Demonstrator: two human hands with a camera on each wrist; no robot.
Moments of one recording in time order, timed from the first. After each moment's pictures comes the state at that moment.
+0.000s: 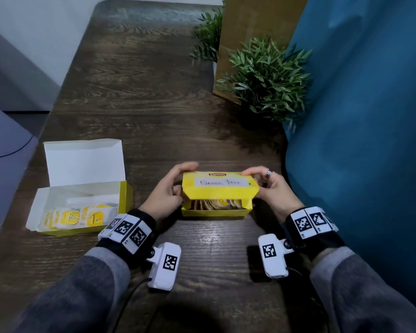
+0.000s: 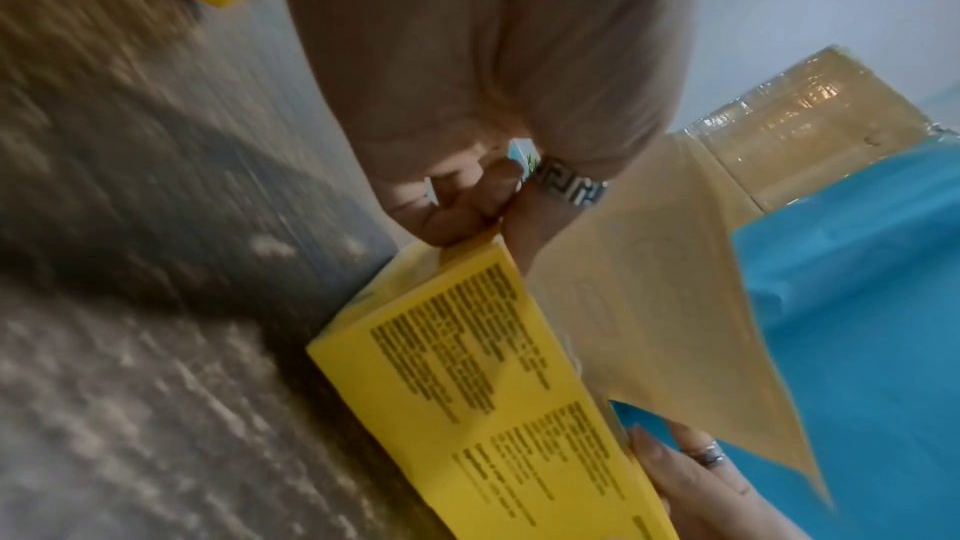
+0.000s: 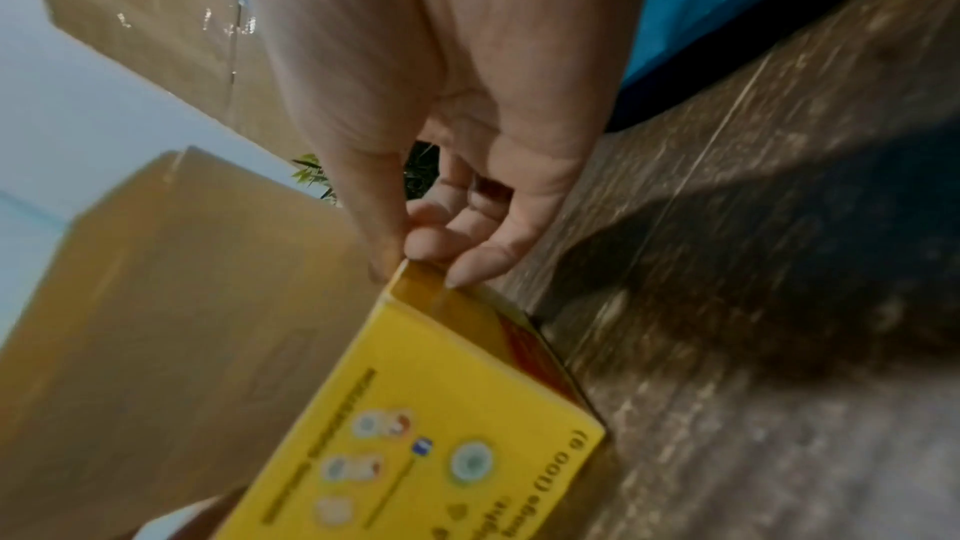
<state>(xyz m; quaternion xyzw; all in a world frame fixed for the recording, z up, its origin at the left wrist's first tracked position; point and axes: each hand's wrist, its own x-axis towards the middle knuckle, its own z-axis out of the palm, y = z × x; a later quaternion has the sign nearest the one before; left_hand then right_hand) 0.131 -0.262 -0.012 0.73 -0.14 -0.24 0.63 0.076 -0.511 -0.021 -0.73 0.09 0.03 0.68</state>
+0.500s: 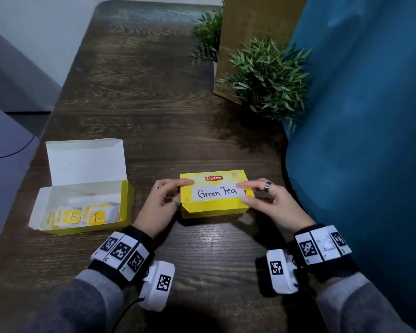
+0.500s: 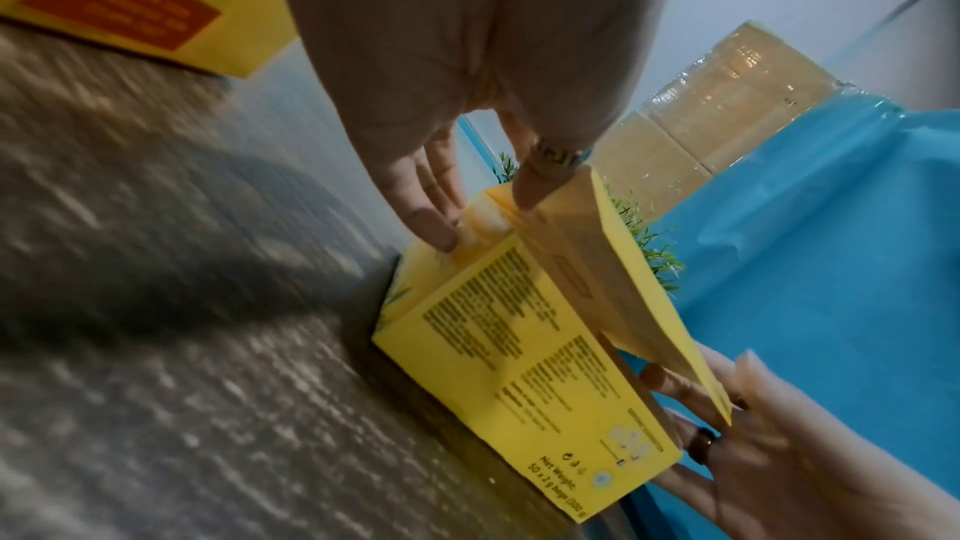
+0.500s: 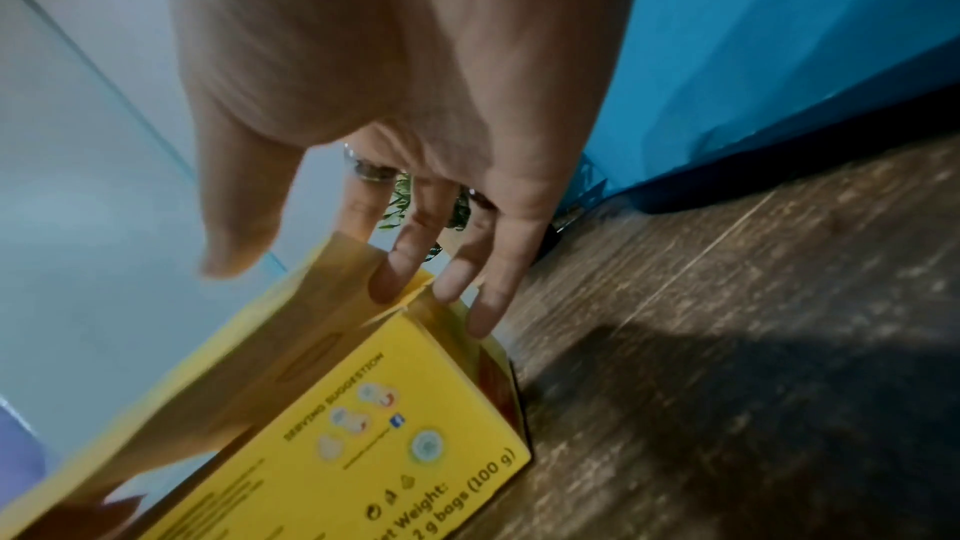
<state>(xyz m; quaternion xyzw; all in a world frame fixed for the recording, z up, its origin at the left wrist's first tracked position) 0.107 -0.247 -0.014 0.80 -0.11 -0.16 0.57 0.046 -0.506 -0.003 -0.79 0.03 0.07 0.60</state>
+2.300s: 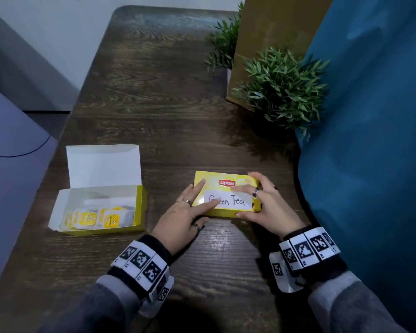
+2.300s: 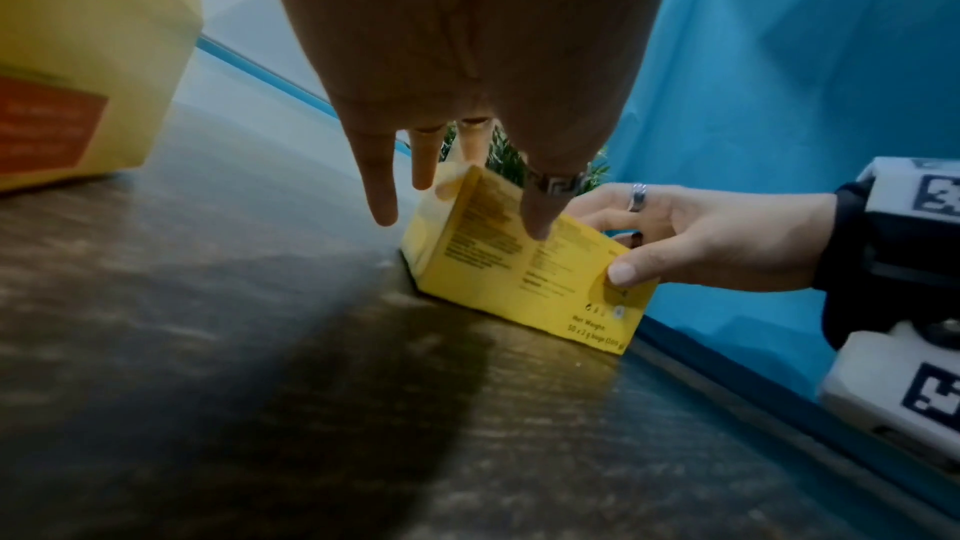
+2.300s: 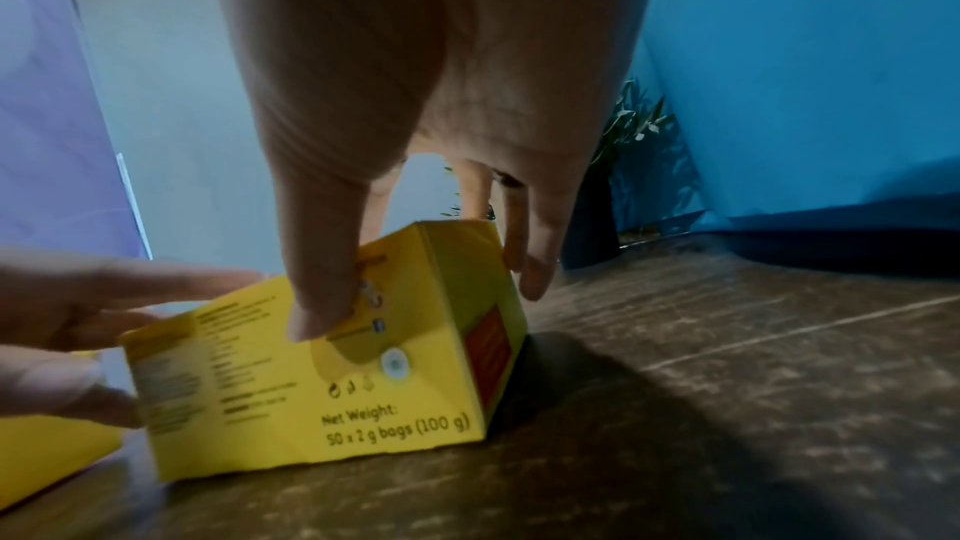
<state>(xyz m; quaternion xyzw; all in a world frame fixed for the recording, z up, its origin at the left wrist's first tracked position) 0.100 -0.246 -0.030 0.89 -0.30 -0.15 0.31 0.071 -0.483 -0.007 -0.94 -0.02 0.09 0.32</state>
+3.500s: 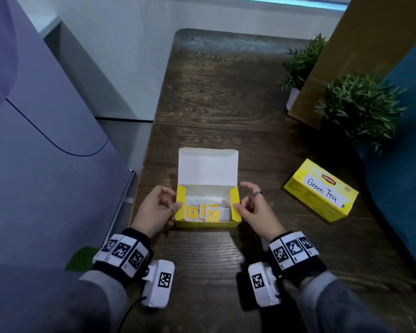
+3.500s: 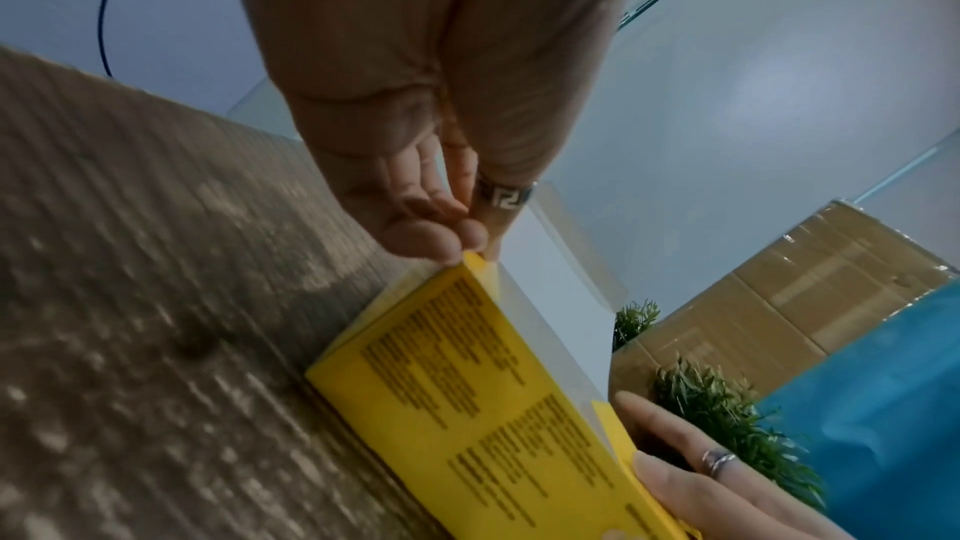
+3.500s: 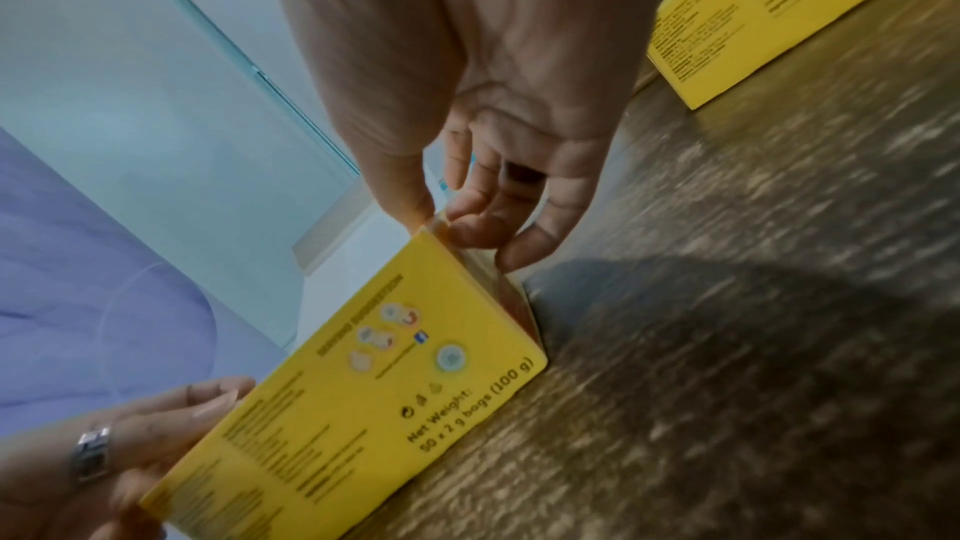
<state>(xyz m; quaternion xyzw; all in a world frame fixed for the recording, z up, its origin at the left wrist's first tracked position) 0.134 -0.008 -0.002 0.80 0.08 -0.17 0.57 0.100 -0.256 -0.027 -0.82 0.08 0.06 0.56</state>
